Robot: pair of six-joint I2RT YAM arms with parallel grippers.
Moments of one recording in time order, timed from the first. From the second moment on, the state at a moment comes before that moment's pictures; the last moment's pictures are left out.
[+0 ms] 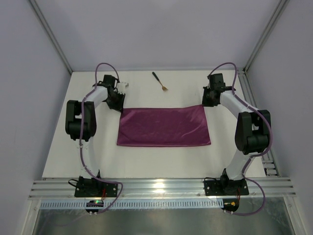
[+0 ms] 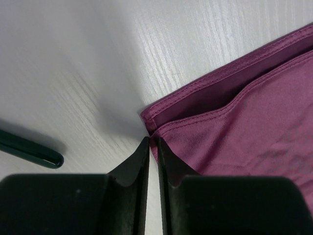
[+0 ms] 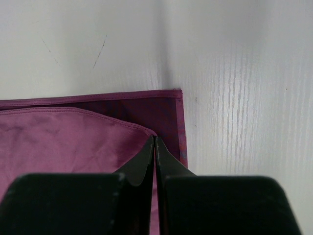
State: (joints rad) left arm -0.11 2.10 1.56 -0.66 0.27 0.22; right arm 0.11 1.79 1.31 -0.47 -0.01 0.24
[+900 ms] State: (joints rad) left arm -0.11 2.03 1.54 -0.65 0.28 0.21; right arm 0.11 1.79 1.31 -0.47 0.01 0.25
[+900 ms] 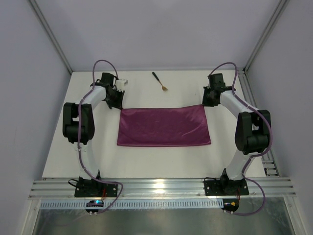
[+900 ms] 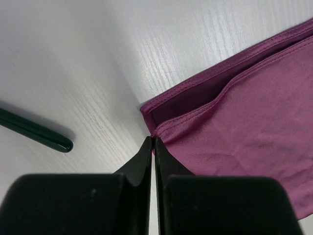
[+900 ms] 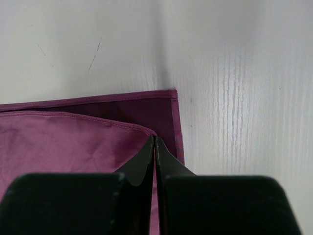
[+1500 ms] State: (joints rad) left arm -0.11 2.03 1.54 -0.62 0.26 0.21; right arm 0.09 1.82 1.32 -0.46 0.03 0.26
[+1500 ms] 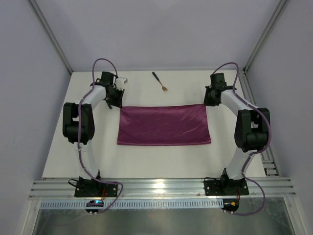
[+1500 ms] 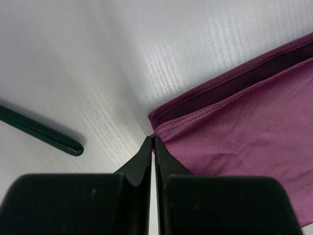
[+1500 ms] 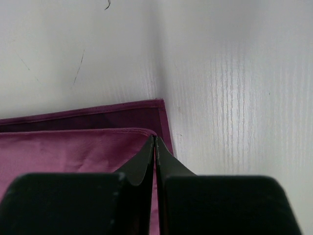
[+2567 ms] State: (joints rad) left arm -0.13 1.93 1.49 -0.63 0.22 0.21; right arm 0.11 1.80 1.33 -0.52 0.18 0.27
